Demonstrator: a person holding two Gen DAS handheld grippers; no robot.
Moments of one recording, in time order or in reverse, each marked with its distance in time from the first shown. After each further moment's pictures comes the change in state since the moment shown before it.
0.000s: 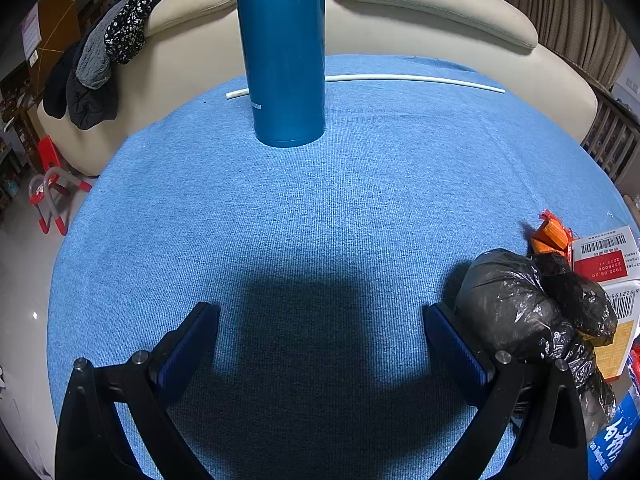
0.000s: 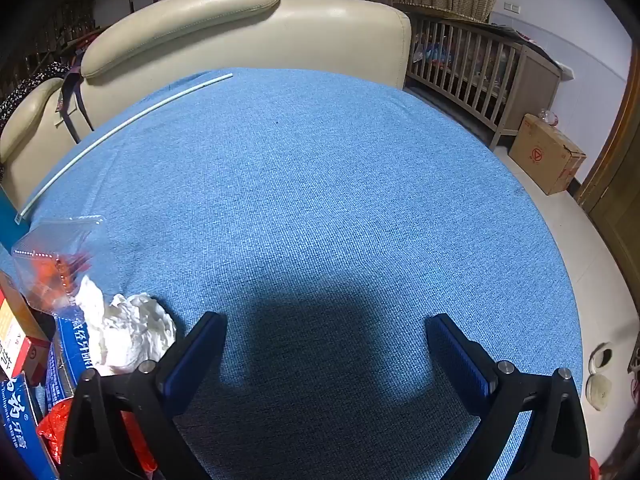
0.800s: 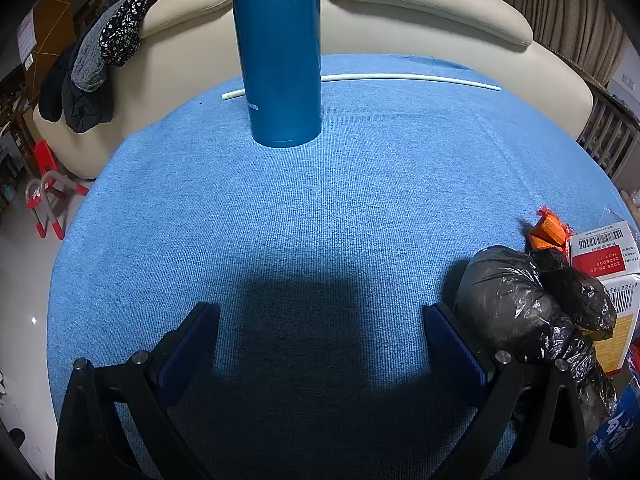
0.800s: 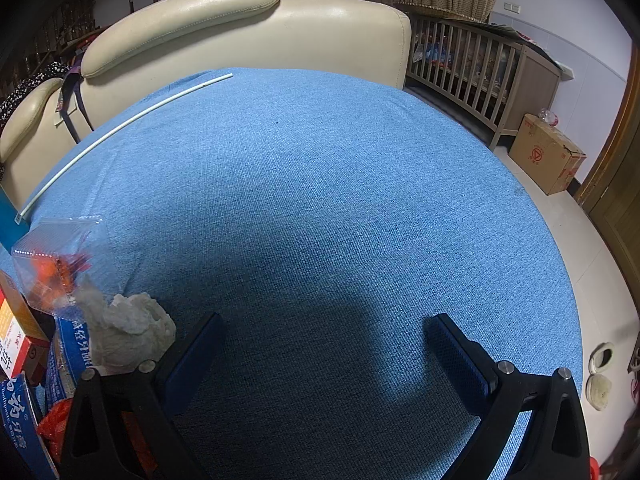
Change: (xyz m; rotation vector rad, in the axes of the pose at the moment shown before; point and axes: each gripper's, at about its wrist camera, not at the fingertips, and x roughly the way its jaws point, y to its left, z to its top) left arm -0.001 0.001 0.000 0.017 0.000 -0.011; right arm 0.000 0.000 -0.001 0.000 0.000 0.000
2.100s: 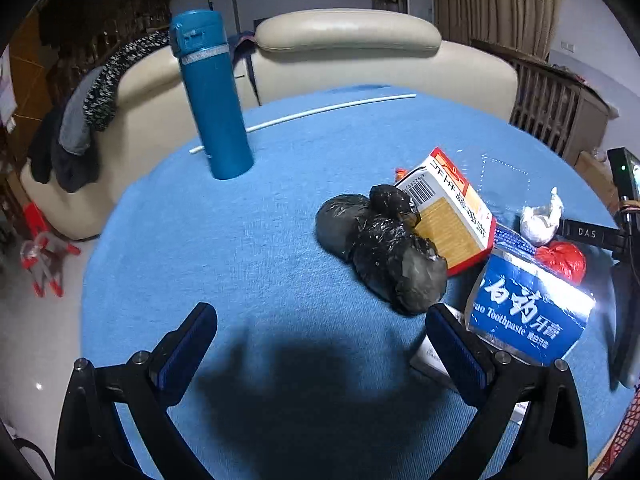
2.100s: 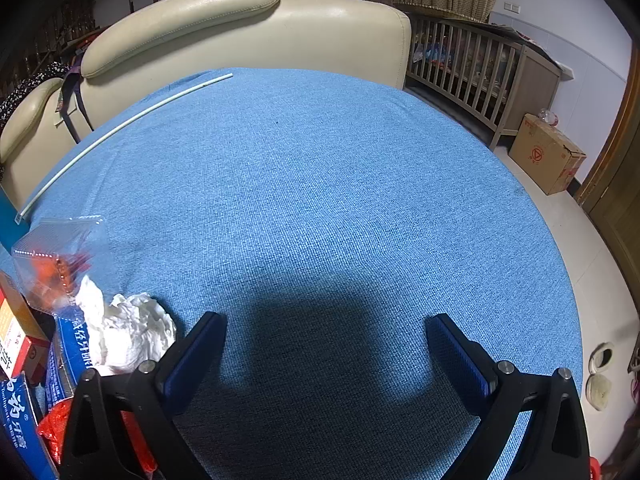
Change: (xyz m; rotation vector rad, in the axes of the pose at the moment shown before) left arm -0.112 -0.059 -0.071 0.181 -0.134 -0.030; right arm 0.000 0.000 0.001 0.000 0.000 0.000
